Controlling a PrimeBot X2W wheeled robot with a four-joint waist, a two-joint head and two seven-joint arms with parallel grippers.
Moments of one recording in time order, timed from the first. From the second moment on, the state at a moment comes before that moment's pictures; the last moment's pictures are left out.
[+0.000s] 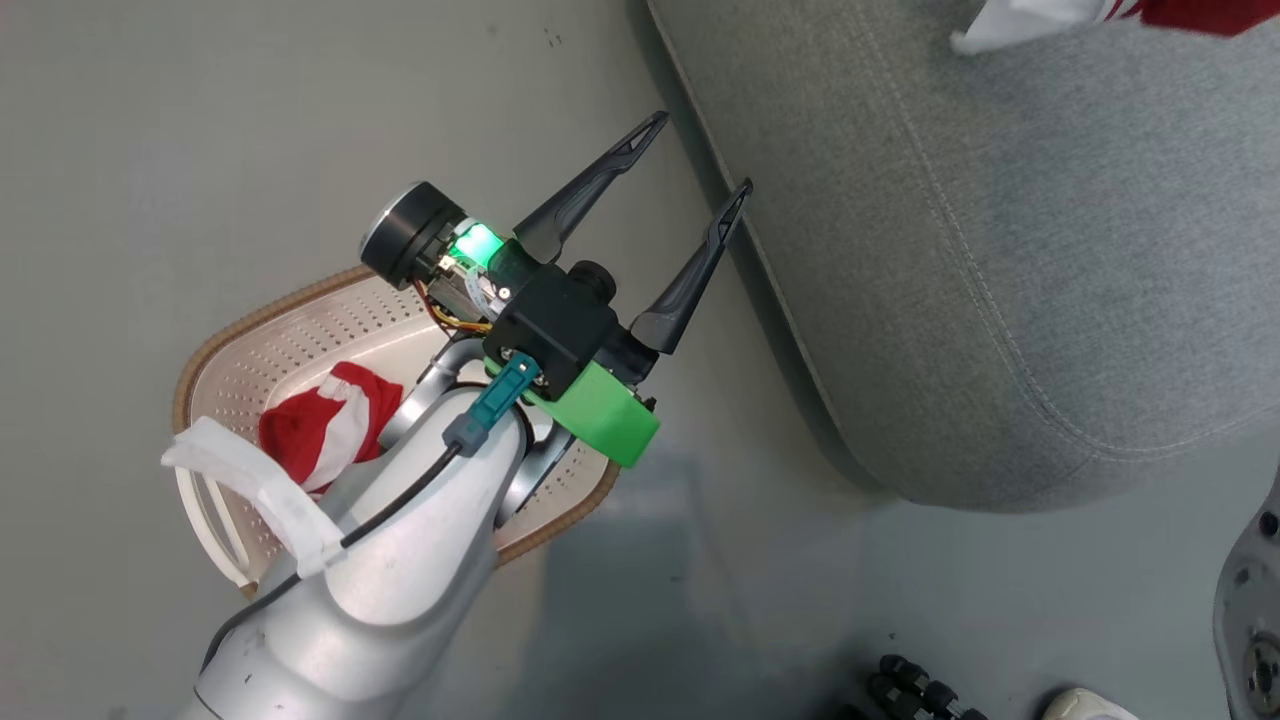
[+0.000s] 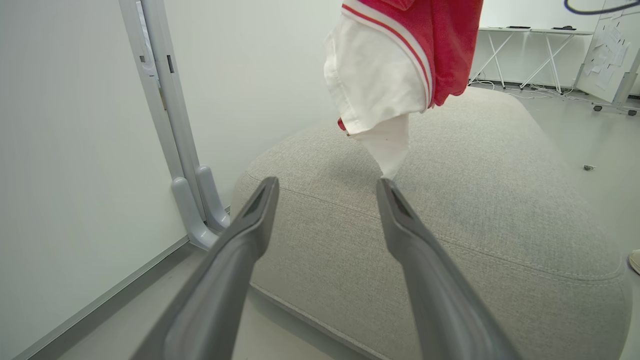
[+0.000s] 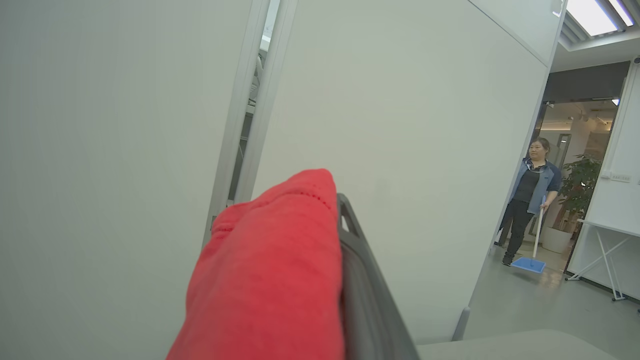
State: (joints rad) left arm -0.71 0.12 -0.65 0.26 -0.15 -0.12 -0.26; right arm -0.96 -0.17 -0.21 0.14 0.04 0.13 -0.26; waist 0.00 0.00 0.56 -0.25
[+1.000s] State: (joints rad) left arm -0.76 0.16 -0.65 0.25 -0.14 -0.12 -0.26; right arm -1.10 -0.28 -0.35 0.65 -0.03 0.13 -0.26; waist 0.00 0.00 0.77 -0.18
